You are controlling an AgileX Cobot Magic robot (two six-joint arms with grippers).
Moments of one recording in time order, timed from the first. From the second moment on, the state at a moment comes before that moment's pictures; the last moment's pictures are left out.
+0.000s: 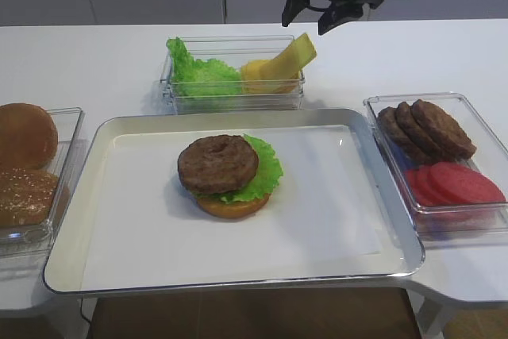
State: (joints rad) left arm -0.03 -0.02 -0.49 -0.02 1.18 0.07; right arm 0.24 2.22 -2.18 0.38 1.09 0.04
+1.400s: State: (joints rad) left arm -0.03 -0.02 -0.49 -0.02 1.18 0.07; right arm 0.24 2.28 -2.18 0.39 1.08 0.02
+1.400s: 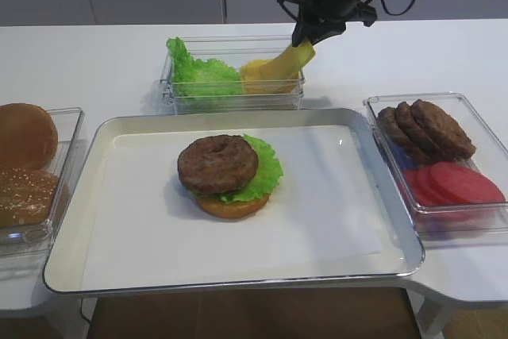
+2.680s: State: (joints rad) left arm -0.03 -0.02 -0.49 -0.02 1.18 0.07; right arm 0.24 2.21 -2.18 0.41 1.20 0.02
